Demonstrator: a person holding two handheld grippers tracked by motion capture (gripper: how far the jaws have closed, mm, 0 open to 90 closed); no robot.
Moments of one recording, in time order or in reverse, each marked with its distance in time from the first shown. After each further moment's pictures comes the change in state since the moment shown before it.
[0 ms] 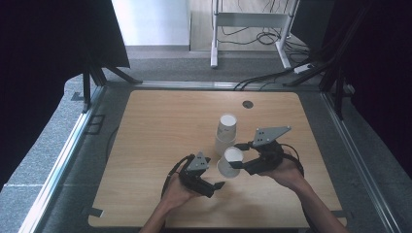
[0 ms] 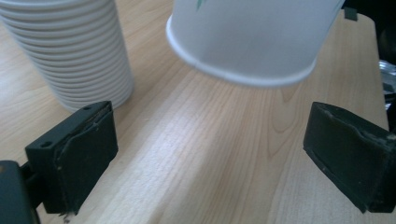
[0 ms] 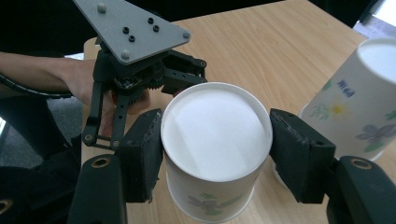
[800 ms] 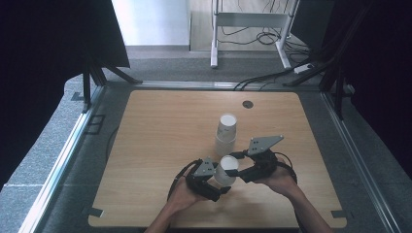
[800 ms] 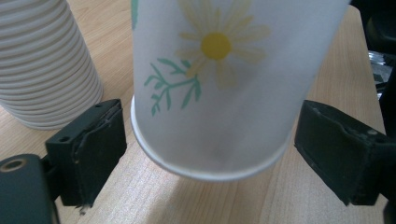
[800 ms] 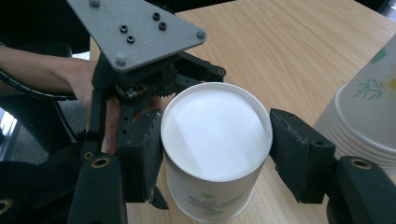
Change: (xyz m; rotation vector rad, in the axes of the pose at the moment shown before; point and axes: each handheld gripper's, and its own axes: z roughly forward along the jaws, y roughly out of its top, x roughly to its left) left arm -0.011 -0.003 0.019 0.005 -0.030 0.061; right arm 0.007 -0.021 0.021 0.001 0.034 0.011
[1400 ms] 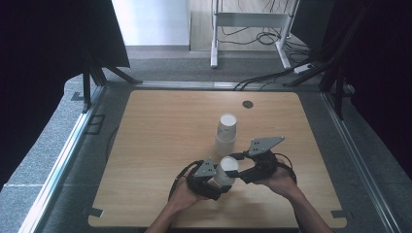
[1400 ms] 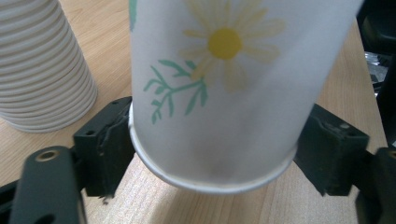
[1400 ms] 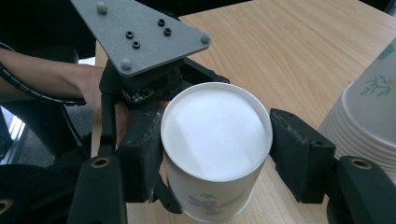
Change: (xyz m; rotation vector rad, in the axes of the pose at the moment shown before) left arm 0.000 -0.003 0.002 -0.019 -0.019 0.002; right arm -0.001 -0.004 0.000 -0.020 0.016 0.018
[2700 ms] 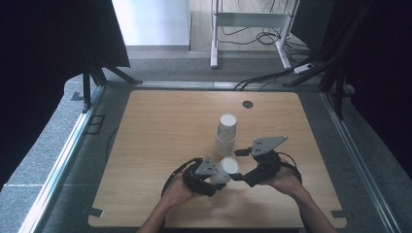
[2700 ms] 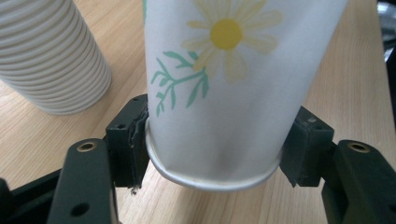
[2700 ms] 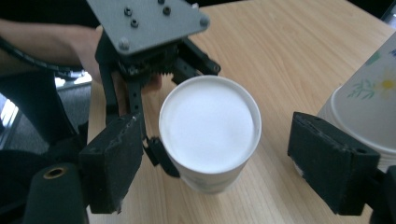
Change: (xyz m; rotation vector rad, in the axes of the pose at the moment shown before) left arm 0.003 0.015 -0.016 0.190 0.025 0.108; right arm 0.000 0.001 -0.008 0.034 -0.007 -0.063
